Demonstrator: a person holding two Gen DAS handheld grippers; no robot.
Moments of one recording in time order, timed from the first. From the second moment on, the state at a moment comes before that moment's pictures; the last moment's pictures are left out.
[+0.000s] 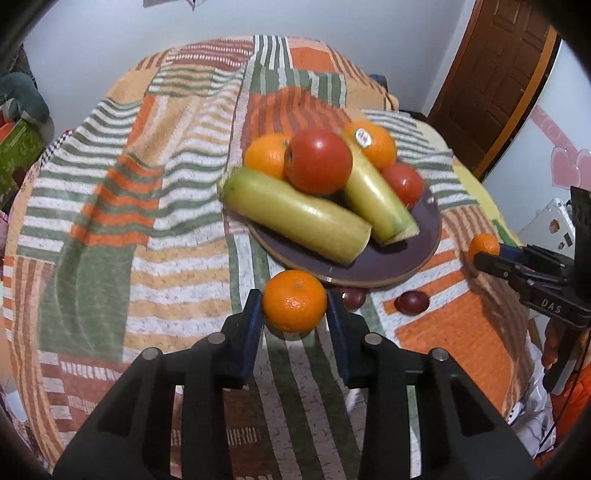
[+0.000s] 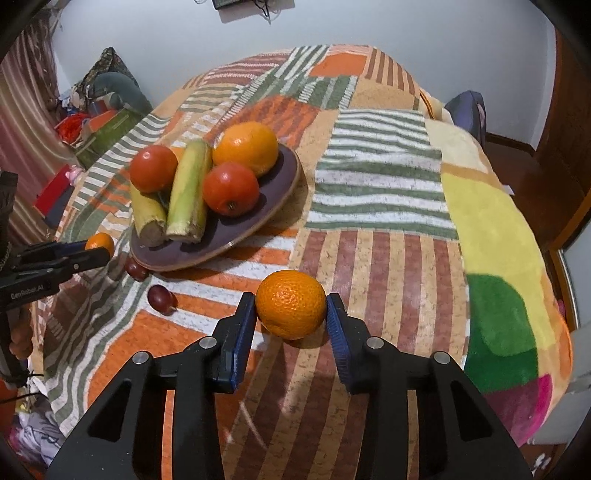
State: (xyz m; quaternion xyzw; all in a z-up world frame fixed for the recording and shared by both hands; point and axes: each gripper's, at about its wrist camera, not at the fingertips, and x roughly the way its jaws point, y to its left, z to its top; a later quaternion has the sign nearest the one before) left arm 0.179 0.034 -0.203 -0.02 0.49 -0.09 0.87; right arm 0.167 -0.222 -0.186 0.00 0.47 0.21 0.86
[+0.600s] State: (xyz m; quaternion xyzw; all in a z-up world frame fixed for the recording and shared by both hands) left arm 0.193 -0.008 -0.183 -0.02 0.47 -0.14 0.87; right arm 0.184 -0.188 -0.158 -0.01 0.42 0.25 0.87
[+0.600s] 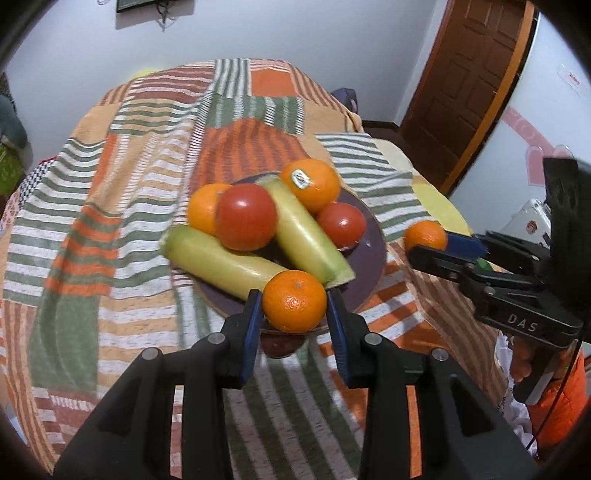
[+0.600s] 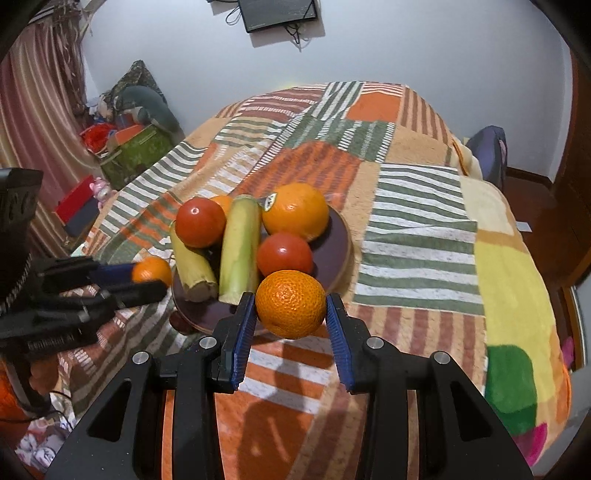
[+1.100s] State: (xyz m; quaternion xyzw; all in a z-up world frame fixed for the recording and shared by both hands) left arm 0.208 -0.030 -0.204 0.00 0.49 -0.15 0.86; right arm 0.196 -0.172 -0.180 -0.01 0.44 0.26 0.86
